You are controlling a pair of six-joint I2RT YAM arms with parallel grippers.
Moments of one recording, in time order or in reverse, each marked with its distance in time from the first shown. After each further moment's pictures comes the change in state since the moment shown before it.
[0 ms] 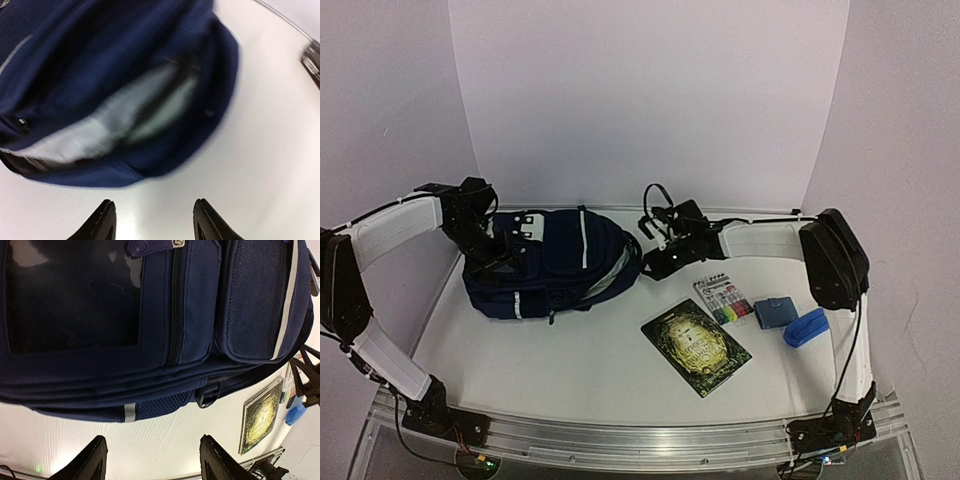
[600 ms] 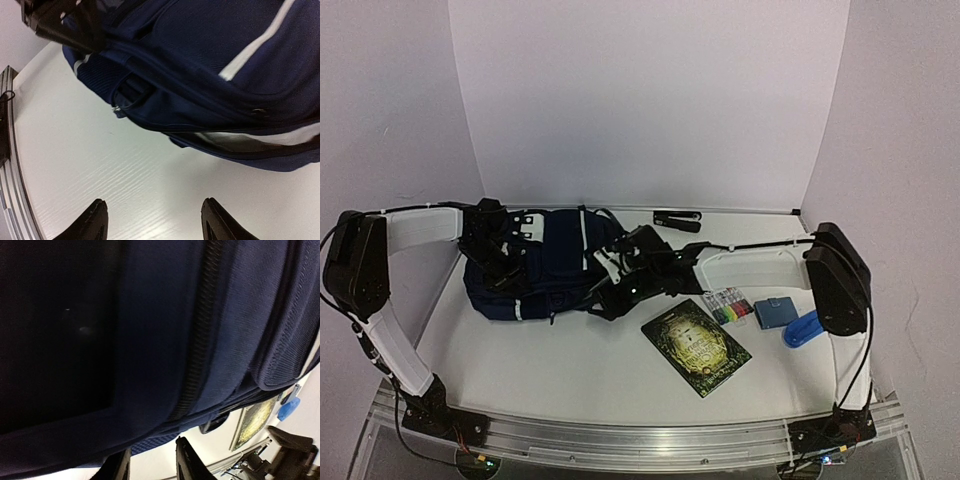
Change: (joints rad) left arm 0.008 0.163 -0.078 0.153 0.150 -0.031; right arm 0.282 -0.094 -0.067 0.032 -0.064 0.161
